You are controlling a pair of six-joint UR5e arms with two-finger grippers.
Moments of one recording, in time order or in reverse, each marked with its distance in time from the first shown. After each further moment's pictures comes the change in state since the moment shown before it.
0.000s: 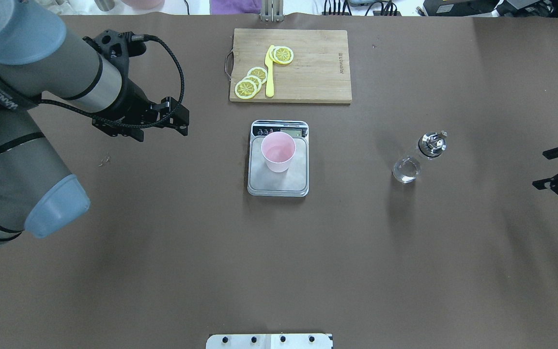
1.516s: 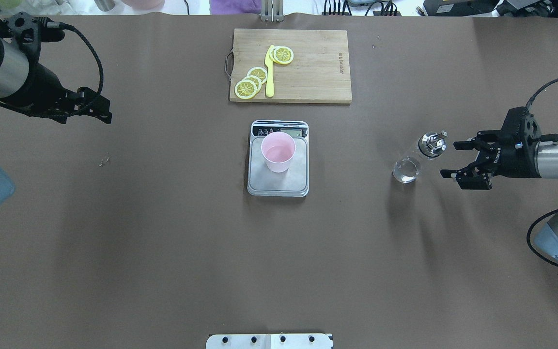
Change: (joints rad) left arm -0.113 0.148 -0.052 0.000 -0.013 0.193; right arm -0.186 0.125 -0.338 0.796 -0.226 0.488
